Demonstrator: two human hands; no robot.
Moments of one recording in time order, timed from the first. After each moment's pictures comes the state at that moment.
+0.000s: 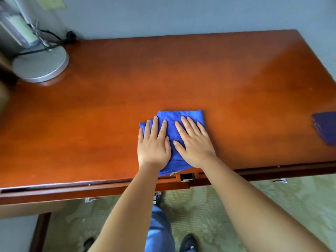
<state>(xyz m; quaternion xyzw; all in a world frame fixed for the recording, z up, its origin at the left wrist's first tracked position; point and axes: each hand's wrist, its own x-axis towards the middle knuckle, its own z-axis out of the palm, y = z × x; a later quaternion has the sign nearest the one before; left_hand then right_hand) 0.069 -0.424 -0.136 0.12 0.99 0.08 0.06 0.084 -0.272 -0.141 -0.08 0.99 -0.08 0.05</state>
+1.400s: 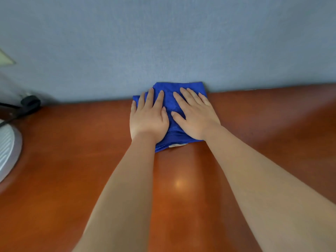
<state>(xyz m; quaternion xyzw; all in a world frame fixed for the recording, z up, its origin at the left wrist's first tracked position) -0.370 -0.412 -0.144 0.11 0.99 0.12 -0.01 -0.353 -0.261 -0.139 -0.07 1.00 -0.05 0.02</state>
